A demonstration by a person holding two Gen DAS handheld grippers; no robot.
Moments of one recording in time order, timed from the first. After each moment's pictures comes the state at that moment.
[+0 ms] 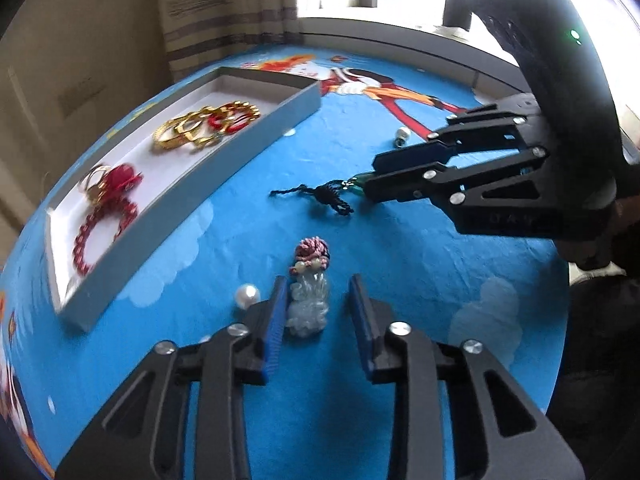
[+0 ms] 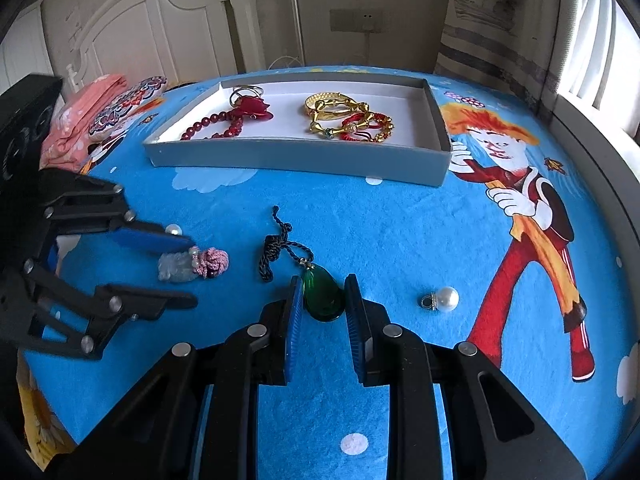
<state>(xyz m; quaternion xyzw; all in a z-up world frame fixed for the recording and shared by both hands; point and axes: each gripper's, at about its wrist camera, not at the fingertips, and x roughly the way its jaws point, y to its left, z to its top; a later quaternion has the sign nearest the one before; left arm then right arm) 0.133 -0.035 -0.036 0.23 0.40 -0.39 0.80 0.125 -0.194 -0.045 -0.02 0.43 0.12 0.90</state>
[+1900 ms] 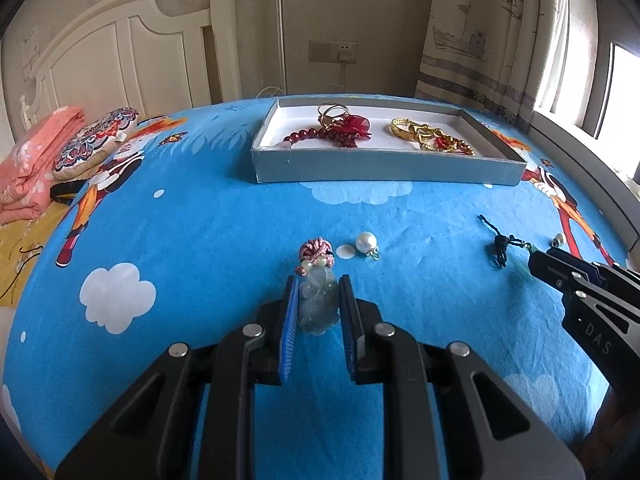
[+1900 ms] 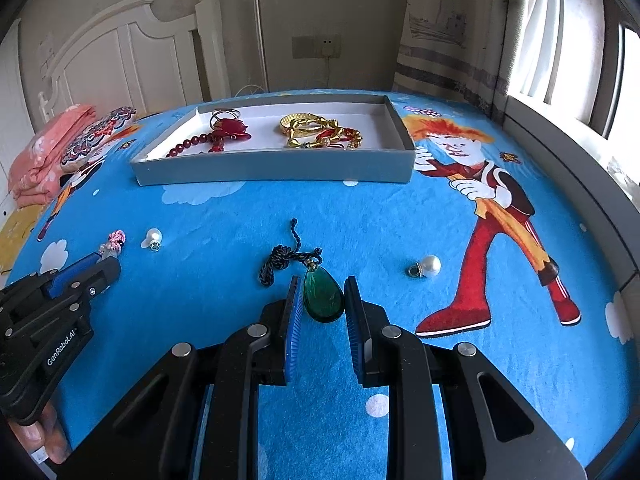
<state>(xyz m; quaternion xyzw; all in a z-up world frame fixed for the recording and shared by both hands) 0.090 0.011 -0.034 0.02 0.37 -0.01 0.93 0.093 -0.186 -0.043 0.00 0.38 0.04 0.93</state>
